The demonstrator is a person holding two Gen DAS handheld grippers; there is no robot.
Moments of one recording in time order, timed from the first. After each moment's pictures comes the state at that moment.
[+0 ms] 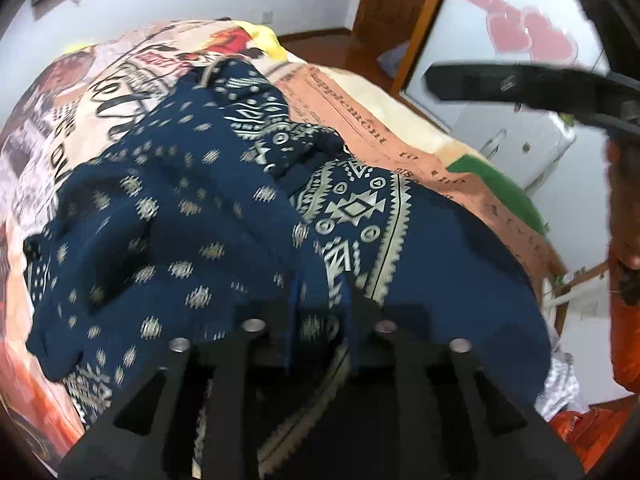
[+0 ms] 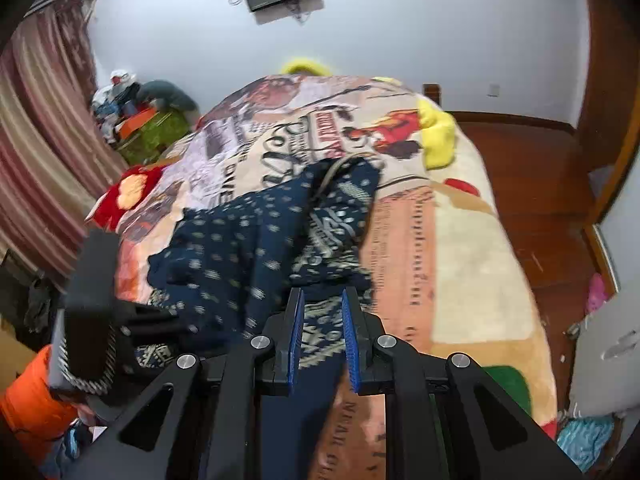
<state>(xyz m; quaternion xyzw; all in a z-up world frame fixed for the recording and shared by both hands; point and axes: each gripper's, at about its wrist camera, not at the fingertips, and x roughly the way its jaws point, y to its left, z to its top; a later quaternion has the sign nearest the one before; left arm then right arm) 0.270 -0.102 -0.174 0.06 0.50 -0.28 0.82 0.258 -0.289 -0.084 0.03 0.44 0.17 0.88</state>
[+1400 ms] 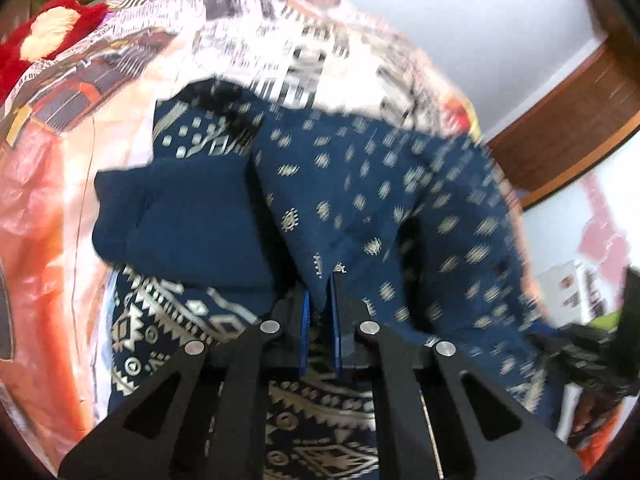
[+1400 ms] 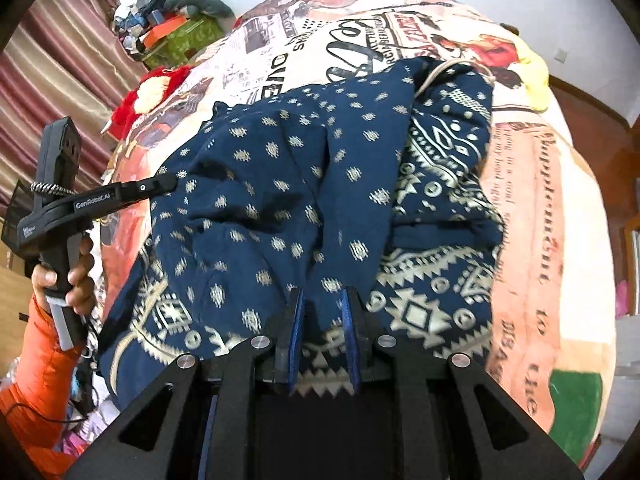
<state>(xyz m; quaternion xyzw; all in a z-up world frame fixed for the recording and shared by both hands) 0.301 0.100 -0.227 -0.20 0.51 -0.06 0.84 0.280 -0.209 -0.160 -0.04 0.56 0.23 0.80</state>
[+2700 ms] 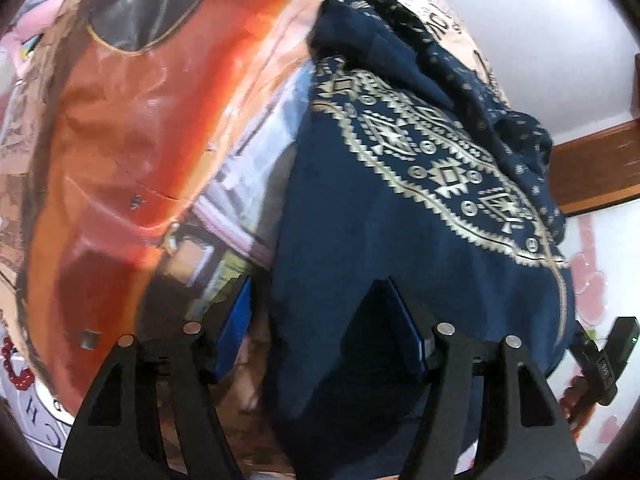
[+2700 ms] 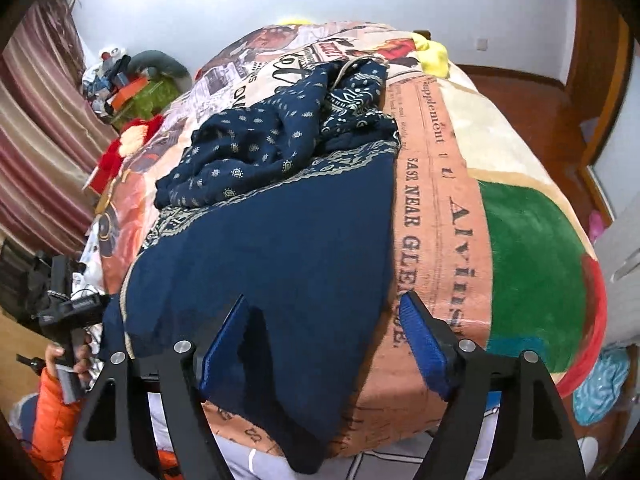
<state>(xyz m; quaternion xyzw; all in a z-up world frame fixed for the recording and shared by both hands) 0.117 0.190 -0.297 -0.36 0.53 -0.03 0.77 0.136 -0.271 -0.149 0.04 0.50 0.14 0.86</state>
